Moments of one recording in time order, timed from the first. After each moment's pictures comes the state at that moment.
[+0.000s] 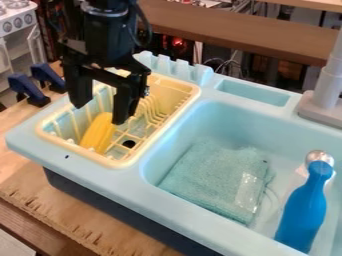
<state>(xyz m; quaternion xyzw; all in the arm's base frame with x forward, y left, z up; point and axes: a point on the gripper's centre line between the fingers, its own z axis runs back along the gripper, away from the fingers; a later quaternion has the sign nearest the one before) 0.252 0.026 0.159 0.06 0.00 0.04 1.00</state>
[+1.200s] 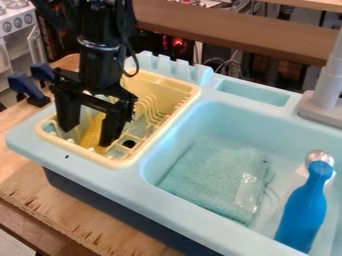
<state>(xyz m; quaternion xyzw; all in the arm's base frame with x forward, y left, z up) 0.252 0.047 0.121 0.07 0.07 0.08 0.99</state>
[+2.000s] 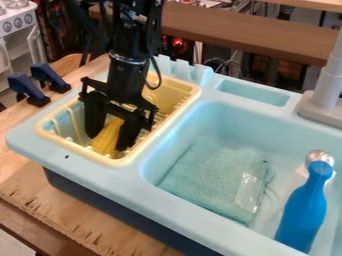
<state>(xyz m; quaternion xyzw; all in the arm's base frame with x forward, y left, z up) 0.278 0.034 0.101 0.08 0.10 0.05 0.99</state>
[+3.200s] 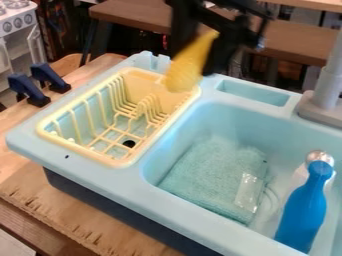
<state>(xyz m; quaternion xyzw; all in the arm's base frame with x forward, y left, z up) 0.285 -0.078 0.223 0.08 0.01 -0.10 0.99</state>
